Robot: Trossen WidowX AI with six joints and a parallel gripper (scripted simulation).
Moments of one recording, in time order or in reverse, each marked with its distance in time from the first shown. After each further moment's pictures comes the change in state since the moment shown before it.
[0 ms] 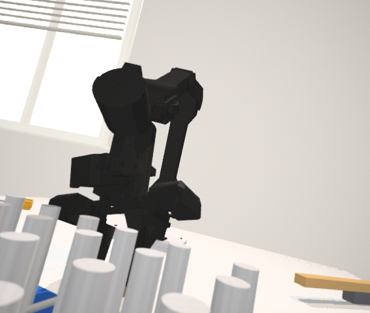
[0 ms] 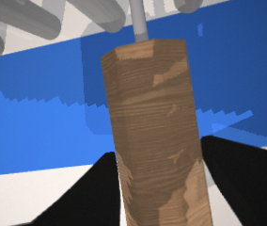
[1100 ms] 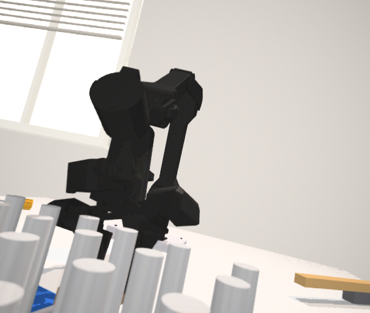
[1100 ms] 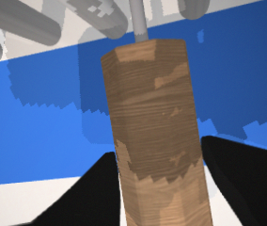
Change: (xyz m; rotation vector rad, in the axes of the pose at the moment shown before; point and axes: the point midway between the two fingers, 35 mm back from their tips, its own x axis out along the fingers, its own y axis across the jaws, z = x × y) arm 0.007 0.000 0.003 -0.006 -0.011 0.006
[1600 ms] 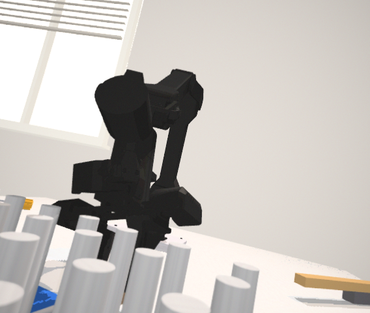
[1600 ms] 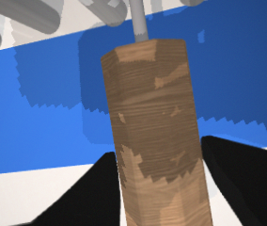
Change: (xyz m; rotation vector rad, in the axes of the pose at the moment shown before) arm -0.002 0.000 -0.007 -0.002 0.001 0.002
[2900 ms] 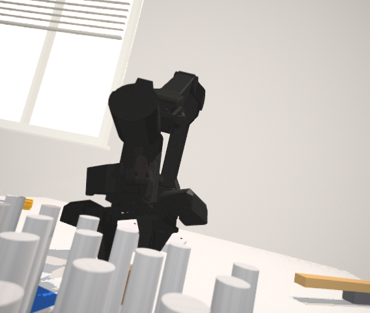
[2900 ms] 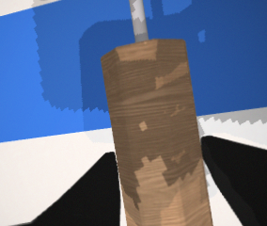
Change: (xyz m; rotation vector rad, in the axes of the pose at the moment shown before) arm -0.005 0.000 -0.020 0.002 0.003 0.003
